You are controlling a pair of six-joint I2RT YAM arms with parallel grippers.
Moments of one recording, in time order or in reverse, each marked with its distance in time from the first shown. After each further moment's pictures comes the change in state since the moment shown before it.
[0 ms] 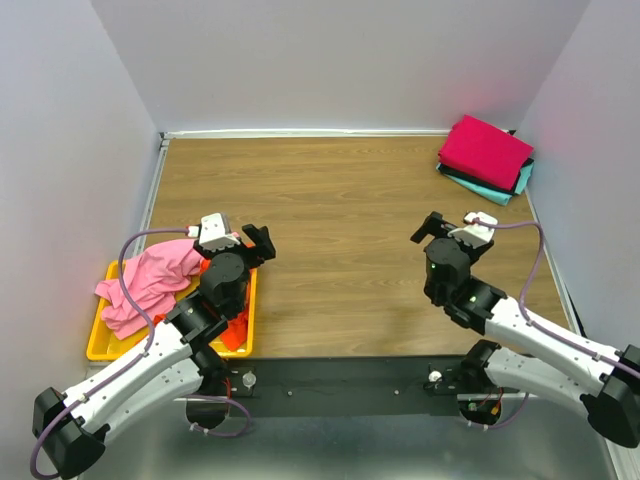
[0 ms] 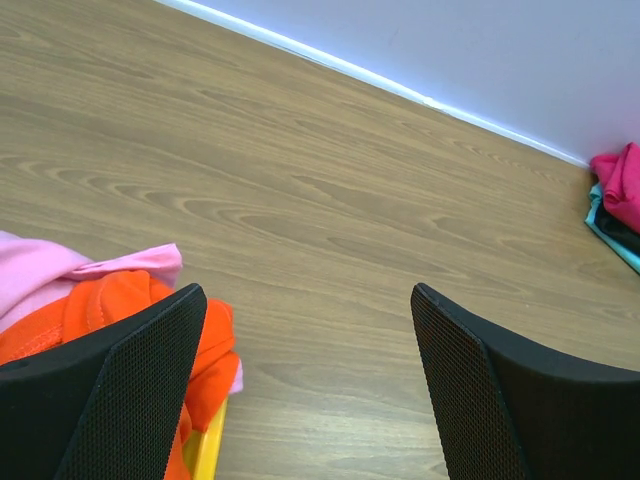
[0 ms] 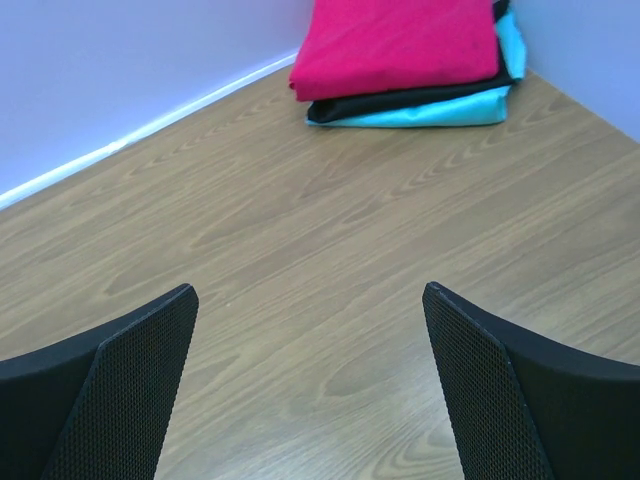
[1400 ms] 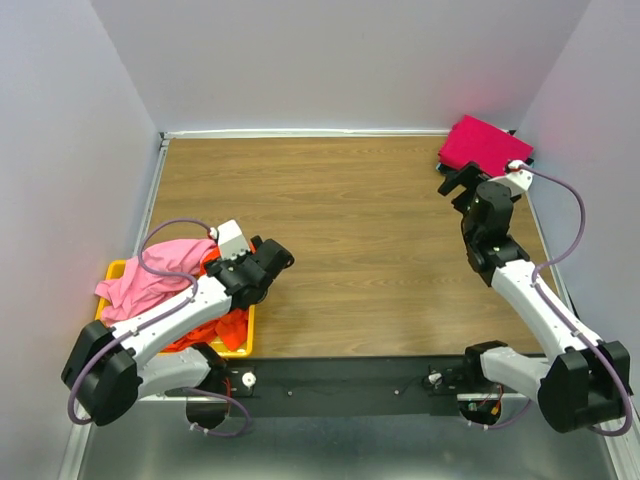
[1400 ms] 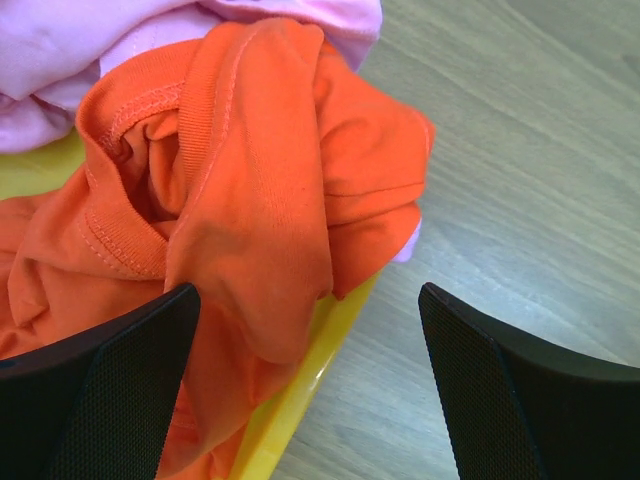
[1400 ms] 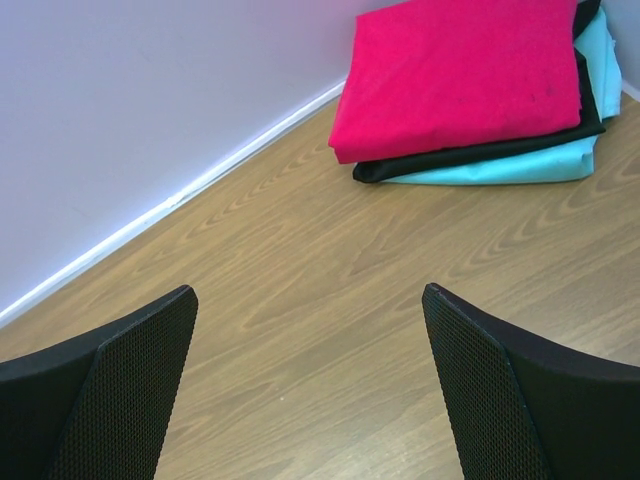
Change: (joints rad) left arm 0.029 0.449 0.211 -0.746 -0.008 -0.620; right arm -0.566 0.203 0.230 0.039 -0.656 0.049
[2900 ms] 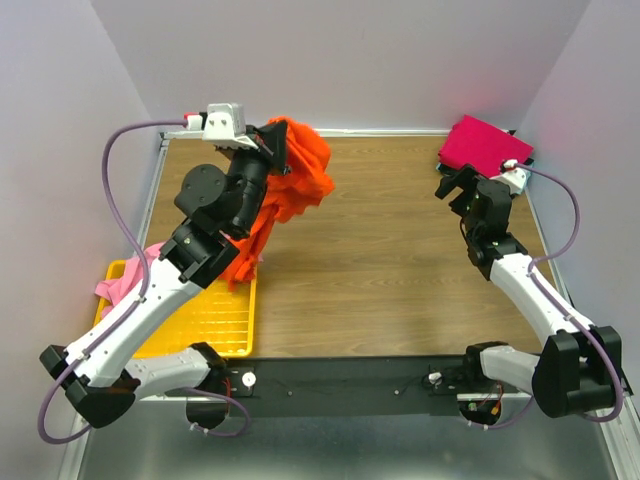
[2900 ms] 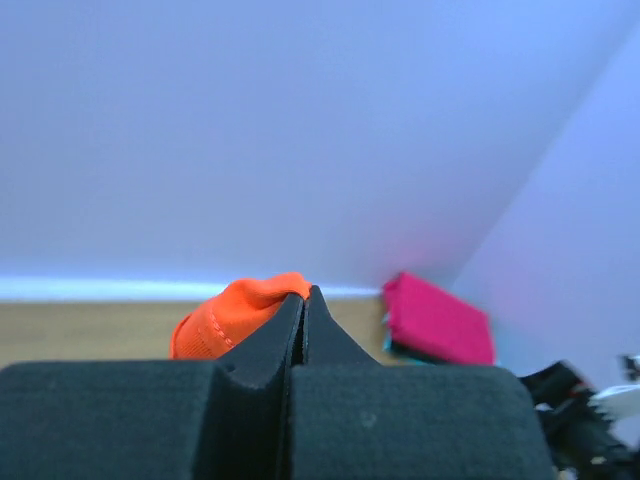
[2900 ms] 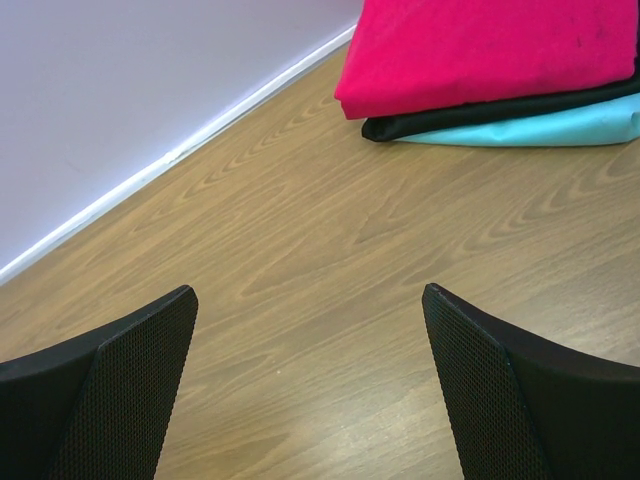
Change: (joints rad) left arm -0.014 -0.017 0.590 0.814 0.301 0.885; right arm -0.069 0.072 -0.013 0.006 -0.155 0.026
